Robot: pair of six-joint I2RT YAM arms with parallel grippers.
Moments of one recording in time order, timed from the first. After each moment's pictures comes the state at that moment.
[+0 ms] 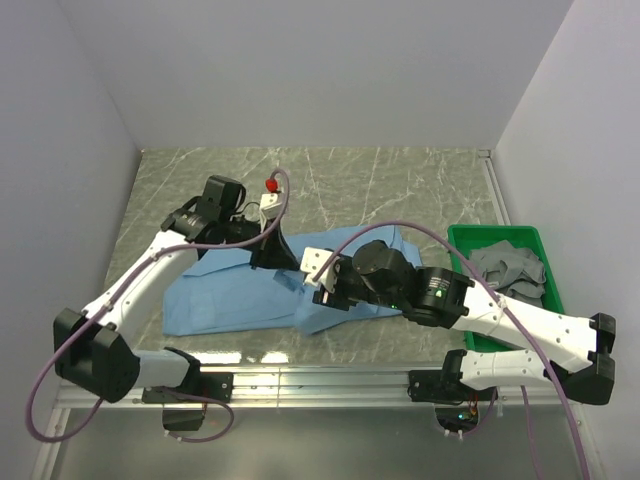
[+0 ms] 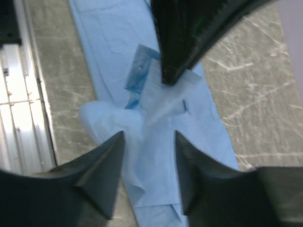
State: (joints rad) left arm -0.42 1.32 1.14 -0.66 1.15 0.36; right arm 1.17 1.09 1.09 -0.51 0.04 -0.39
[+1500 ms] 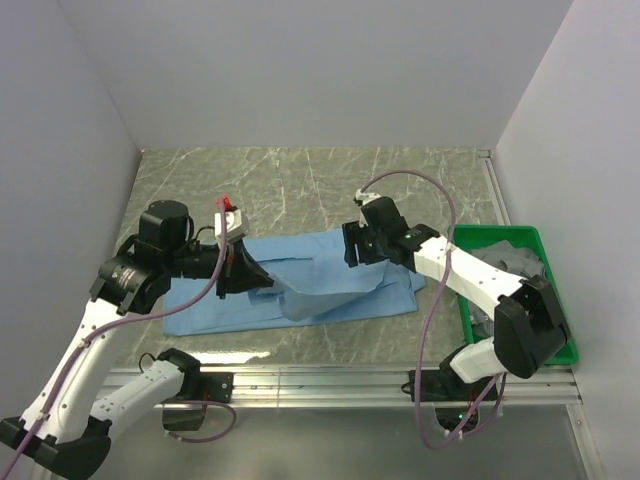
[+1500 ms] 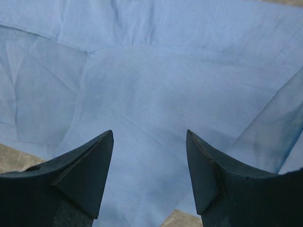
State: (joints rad) left arm -0.42 0.85 1.13 -0.80 0.97 0.14; right arm 0.60 1.43 0.99 -0.42 0.02 0.31
